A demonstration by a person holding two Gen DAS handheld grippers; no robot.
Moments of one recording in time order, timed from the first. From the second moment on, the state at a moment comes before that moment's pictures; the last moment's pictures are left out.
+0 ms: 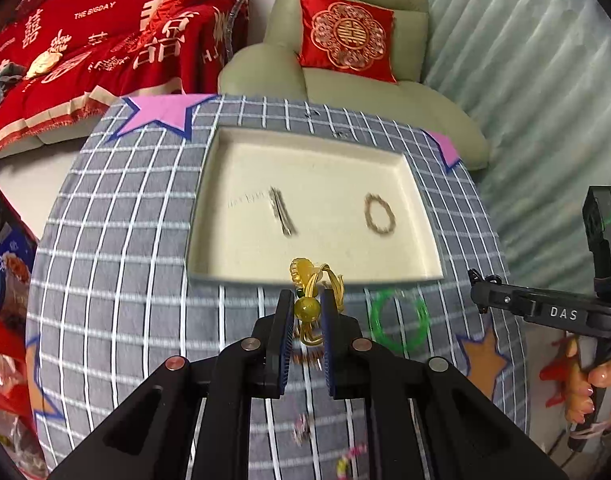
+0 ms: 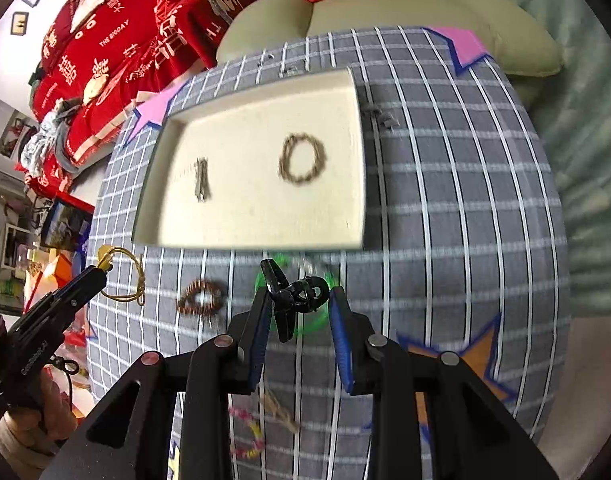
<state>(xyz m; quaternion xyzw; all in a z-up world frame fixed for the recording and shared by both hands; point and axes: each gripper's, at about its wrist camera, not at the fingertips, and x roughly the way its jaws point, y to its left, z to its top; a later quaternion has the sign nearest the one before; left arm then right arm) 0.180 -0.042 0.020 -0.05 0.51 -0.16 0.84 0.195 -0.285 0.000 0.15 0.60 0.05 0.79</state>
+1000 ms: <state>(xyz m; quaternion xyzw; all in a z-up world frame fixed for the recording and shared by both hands) 0.285 -0.073 -0.065 0.03 0.54 -0.07 0.84 0.317 -0.282 -0.082 0.12 0.62 0.04 0.77</state>
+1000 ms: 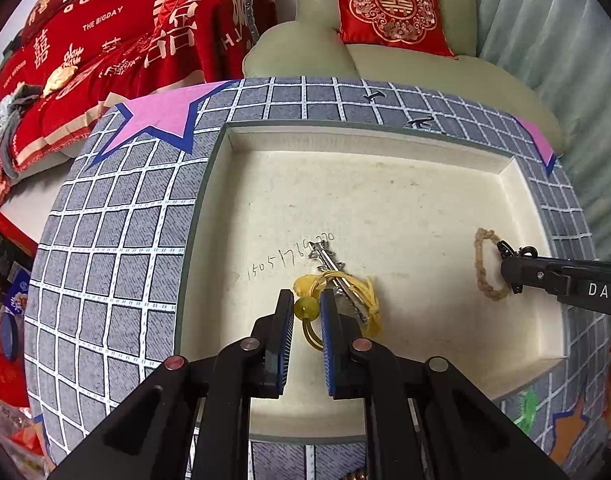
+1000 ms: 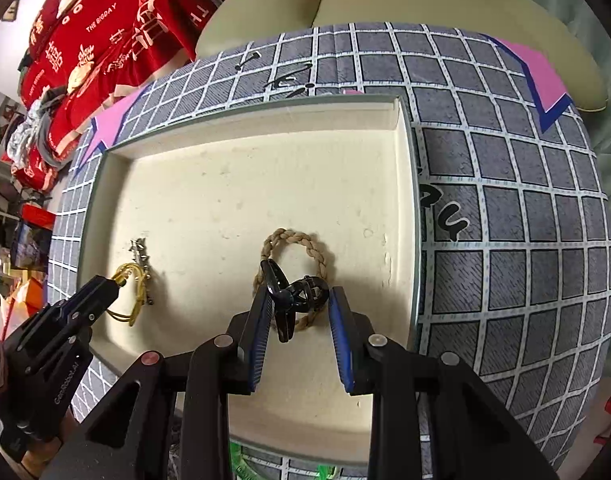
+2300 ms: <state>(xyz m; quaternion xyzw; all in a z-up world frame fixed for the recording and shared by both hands) 0.266 -0.072 -0.032 0.07 0.50 -0.05 0.86 0.291 -0.300 -0.048 0.26 0.58 0.07 0.77</state>
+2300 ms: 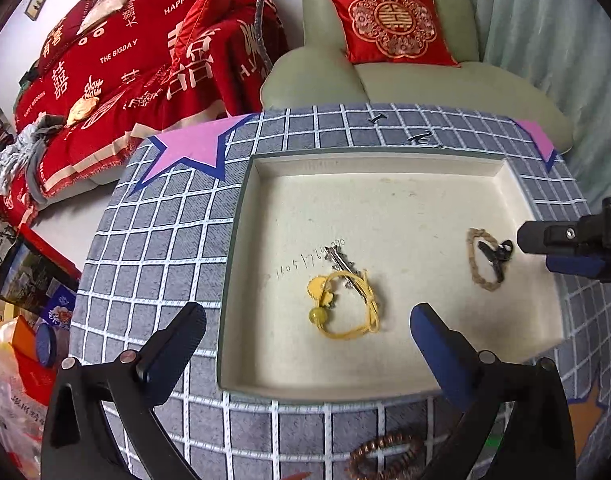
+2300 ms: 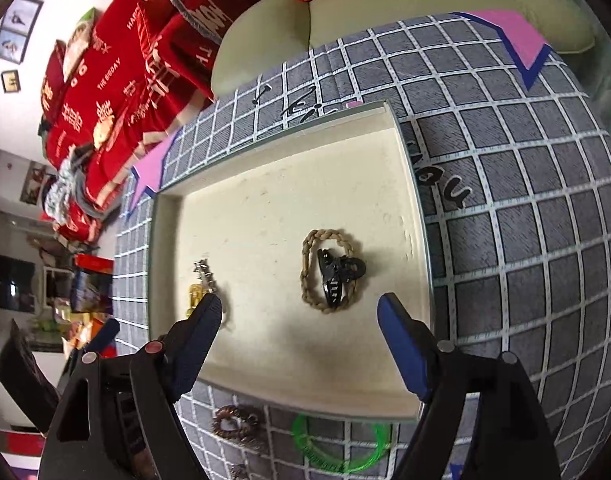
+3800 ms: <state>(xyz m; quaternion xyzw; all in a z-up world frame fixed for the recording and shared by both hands) 0.079 -0.036 -0.078 0.05 0.63 -0.06 0.77 0.066 -0.258 -0.082 0.07 0.68 0.06 0.73</state>
